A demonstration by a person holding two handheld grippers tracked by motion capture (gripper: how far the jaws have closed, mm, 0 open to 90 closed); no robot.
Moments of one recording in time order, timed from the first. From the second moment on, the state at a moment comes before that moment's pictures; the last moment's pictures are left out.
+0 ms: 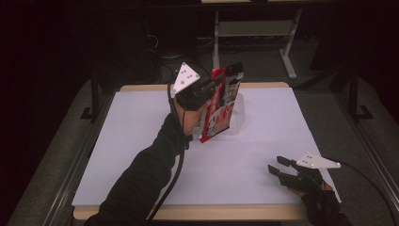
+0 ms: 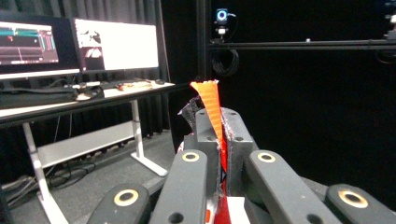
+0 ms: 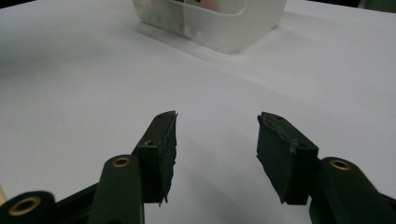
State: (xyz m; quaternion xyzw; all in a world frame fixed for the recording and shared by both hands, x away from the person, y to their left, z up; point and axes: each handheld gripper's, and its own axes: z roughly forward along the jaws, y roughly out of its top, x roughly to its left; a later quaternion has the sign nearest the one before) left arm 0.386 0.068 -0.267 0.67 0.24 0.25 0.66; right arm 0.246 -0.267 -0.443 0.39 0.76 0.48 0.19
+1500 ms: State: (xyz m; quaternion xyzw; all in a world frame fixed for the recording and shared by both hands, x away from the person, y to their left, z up) left arm 0.450 0.013 -0.326 0.66 0.29 0.27 0.64; right arm 0.247 -0.261 -0.447 0.38 0.77 0.48 0.17
